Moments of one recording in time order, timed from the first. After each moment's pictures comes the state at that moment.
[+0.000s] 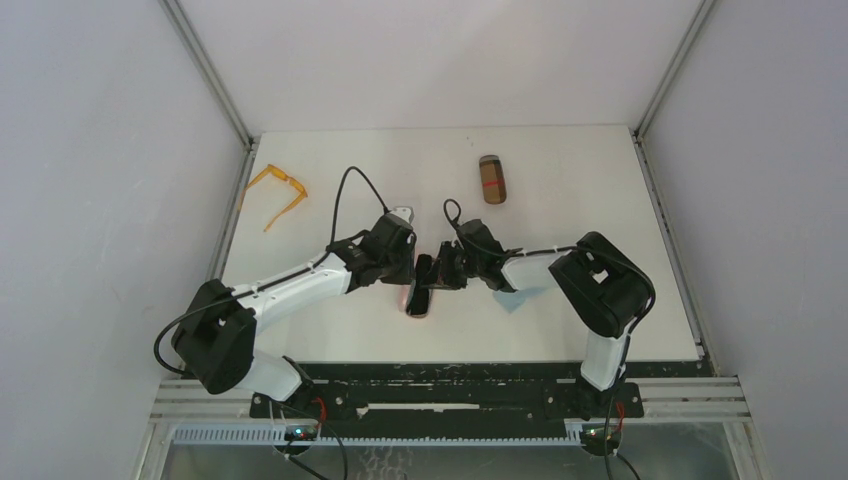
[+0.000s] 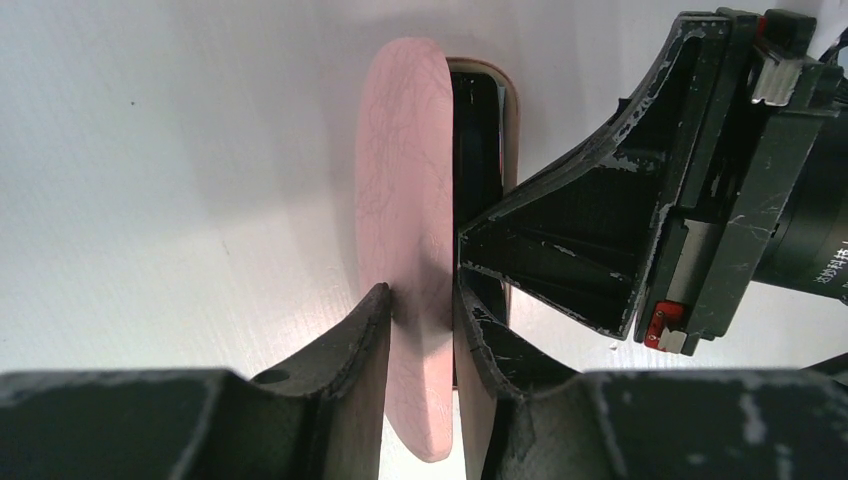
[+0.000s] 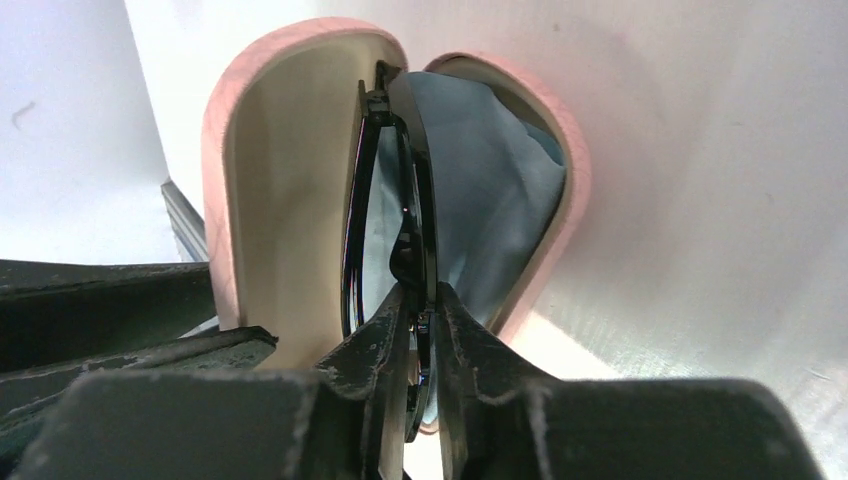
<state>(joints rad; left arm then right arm) -0.74 1.44 0.92 -0.40 -0.13 -0.56 0.70 1.84 0.85 0.27 -0.40 0.92</state>
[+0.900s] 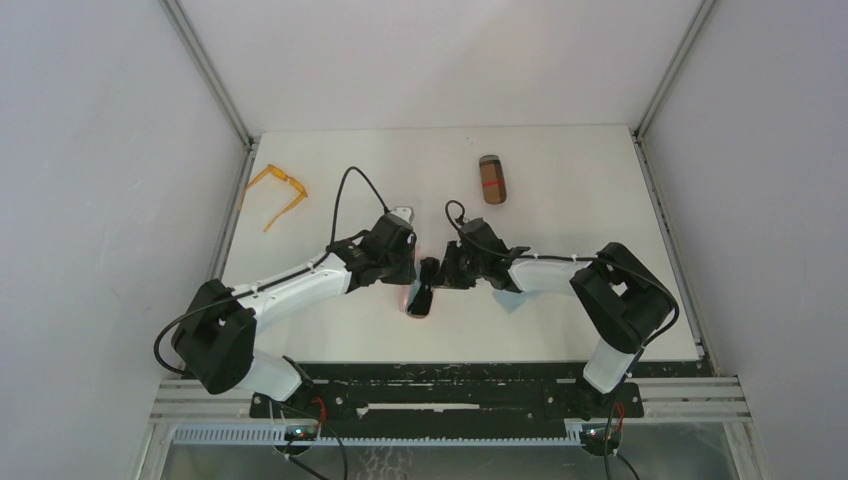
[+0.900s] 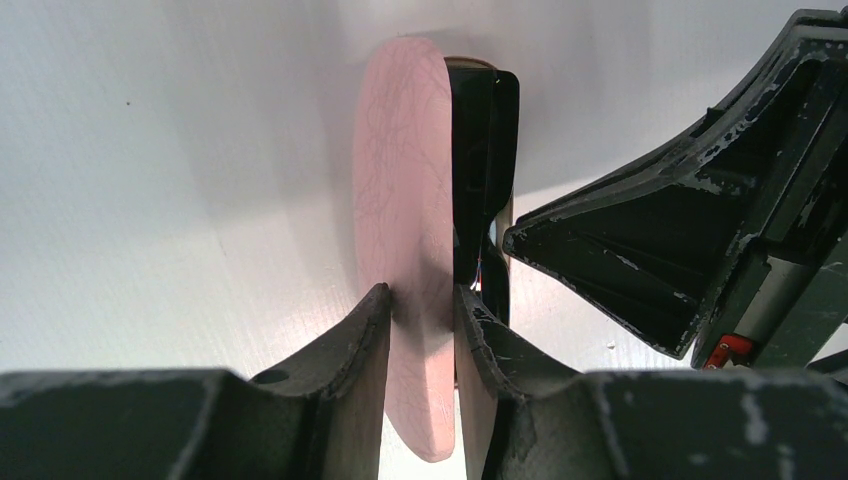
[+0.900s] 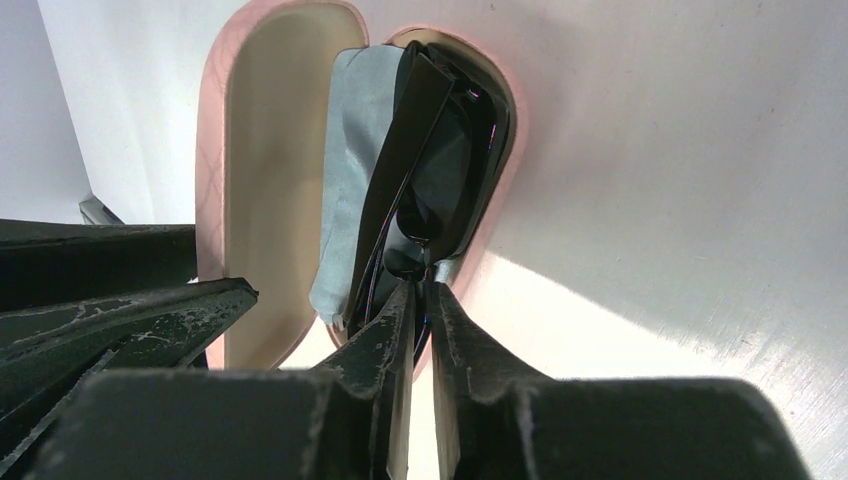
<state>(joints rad) -0.74 1.44 0.92 -0.40 -0.13 -0.56 0.72 1.71 0.85 0.06 -0.25 0.82</state>
